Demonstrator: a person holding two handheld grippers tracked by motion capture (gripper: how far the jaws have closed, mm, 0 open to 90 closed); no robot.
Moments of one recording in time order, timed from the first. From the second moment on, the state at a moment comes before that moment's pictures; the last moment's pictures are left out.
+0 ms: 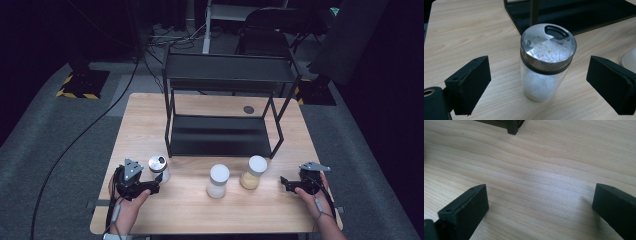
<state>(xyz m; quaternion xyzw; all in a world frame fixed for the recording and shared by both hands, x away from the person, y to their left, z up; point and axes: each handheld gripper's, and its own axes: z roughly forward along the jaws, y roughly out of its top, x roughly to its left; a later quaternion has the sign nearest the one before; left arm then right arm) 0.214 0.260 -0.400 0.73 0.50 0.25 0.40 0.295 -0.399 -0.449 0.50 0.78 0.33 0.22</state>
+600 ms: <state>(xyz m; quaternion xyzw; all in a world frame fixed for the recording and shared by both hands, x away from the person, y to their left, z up) 0.242 0.247 -0.412 0.74 0.49 0.25 0.40 0.295 -0.399 -0.449 0.49 0.78 0.33 0.22</state>
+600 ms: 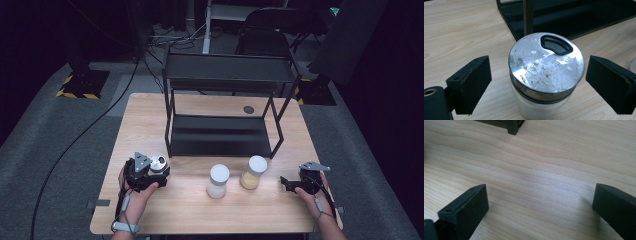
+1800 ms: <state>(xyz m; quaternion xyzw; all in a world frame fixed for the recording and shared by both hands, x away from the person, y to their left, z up) 0.254 0.237 -0.440 0.74 0.48 0.25 0.39 0.295 -0.399 -0.449 0.49 0.78 0.33 0.22</state>
